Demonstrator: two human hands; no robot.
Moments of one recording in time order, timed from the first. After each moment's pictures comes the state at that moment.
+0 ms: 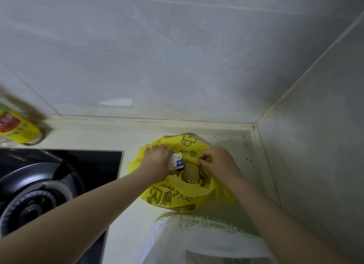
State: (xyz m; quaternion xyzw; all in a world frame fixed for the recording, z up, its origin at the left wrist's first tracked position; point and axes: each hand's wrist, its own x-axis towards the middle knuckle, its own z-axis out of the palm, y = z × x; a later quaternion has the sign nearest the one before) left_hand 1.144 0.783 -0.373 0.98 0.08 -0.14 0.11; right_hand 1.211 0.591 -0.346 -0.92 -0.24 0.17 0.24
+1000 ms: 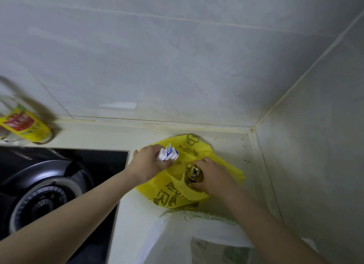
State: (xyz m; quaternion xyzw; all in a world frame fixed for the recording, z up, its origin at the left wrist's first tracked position) left_hand 1.106 0.803 -0.328 0.90 0.18 -0.04 0.39; right_hand 1.174 0.599 -0.342 -0.92 -0.28 0.25 0.09
